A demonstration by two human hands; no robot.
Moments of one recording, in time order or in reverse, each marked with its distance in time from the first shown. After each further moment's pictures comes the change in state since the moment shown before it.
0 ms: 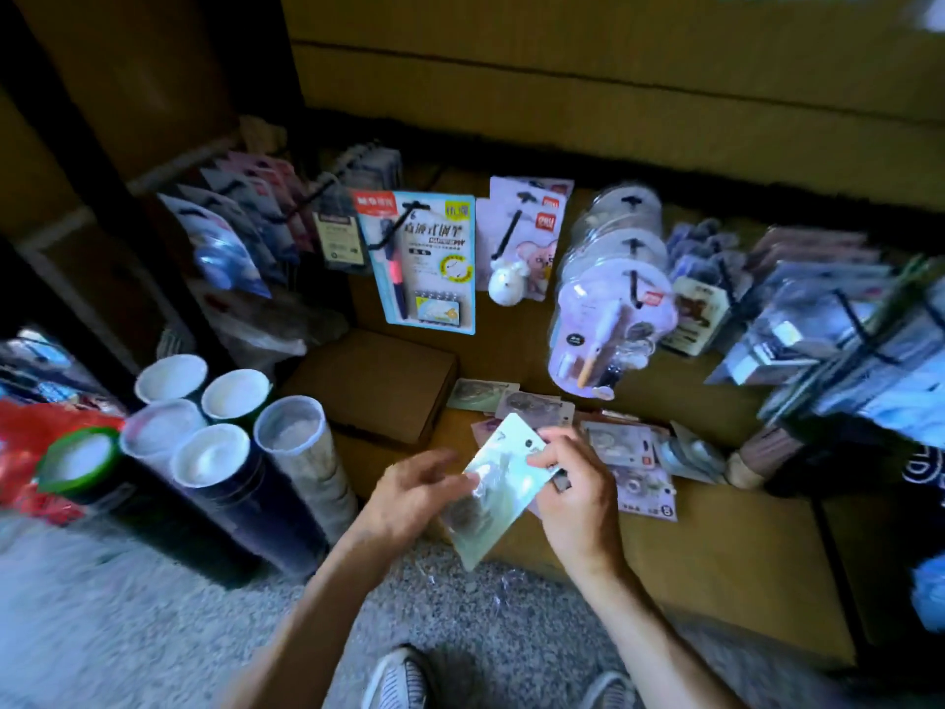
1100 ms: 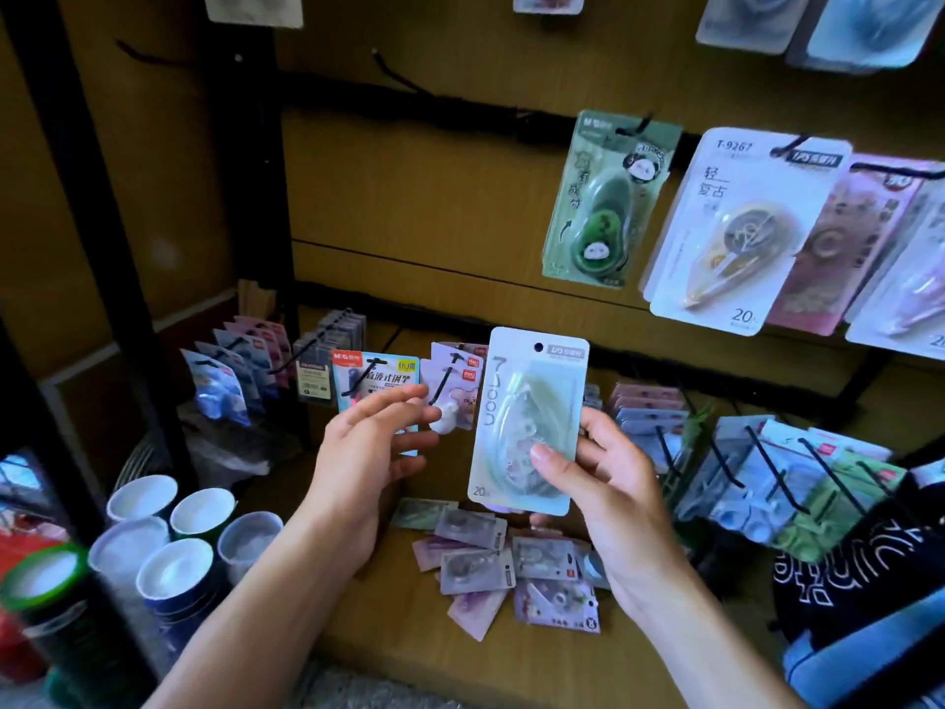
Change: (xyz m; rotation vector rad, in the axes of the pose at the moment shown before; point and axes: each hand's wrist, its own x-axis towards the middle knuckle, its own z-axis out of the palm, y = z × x) left_hand -0.114 0.193 0.001 -0.477 0.131 0.389; right_hand 0.071 -0.187 -0.170 0.630 -0.123 0.305
